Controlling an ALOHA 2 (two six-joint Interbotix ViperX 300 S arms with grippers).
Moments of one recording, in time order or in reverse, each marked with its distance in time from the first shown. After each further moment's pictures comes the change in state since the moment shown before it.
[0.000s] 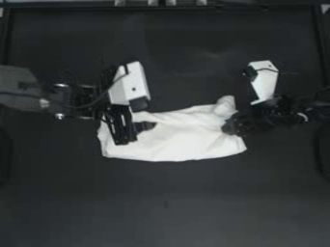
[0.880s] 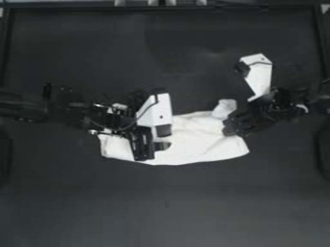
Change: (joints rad) left arm -0.009 0.272 -0.061 0.046 -0.170 0.003; right arm -0.025 -0.087 -0.112 -0.092 0.253 0.028
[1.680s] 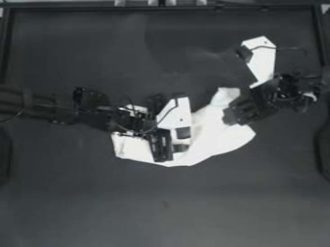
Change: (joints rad) left arm 0.000 0.169 -0.135 0.009 -0.066 -0.003; right arm -0.051 -0.087 -0.095 -0.109 0.135 0.049
